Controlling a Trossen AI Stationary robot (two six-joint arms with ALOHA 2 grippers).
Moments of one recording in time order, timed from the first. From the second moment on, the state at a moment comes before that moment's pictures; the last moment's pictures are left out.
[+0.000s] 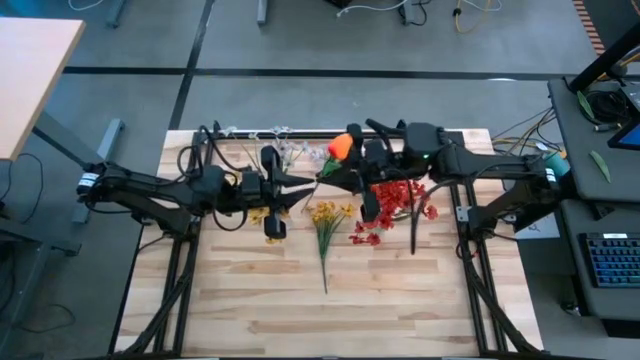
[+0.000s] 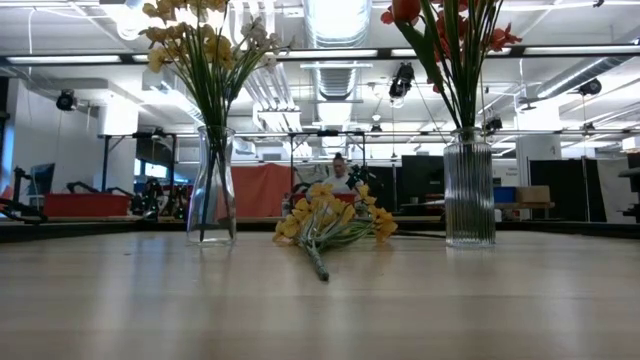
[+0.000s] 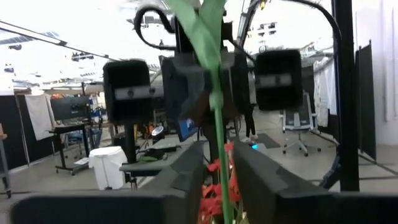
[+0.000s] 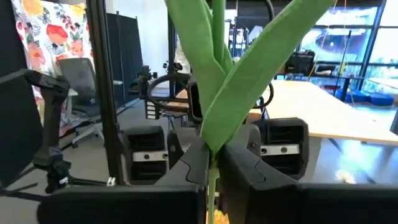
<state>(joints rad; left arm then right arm) -0.16 1.22 1.02 0.50 -0.23 0.17 0.00 1.48 1.61 -0.06 -0.19 -0.02</state>
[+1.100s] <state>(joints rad) -0.25 1.36 1.02 0.26 -0.21 0.15 0.04 1.17 1.66 -1.17 0.60 0.38</state>
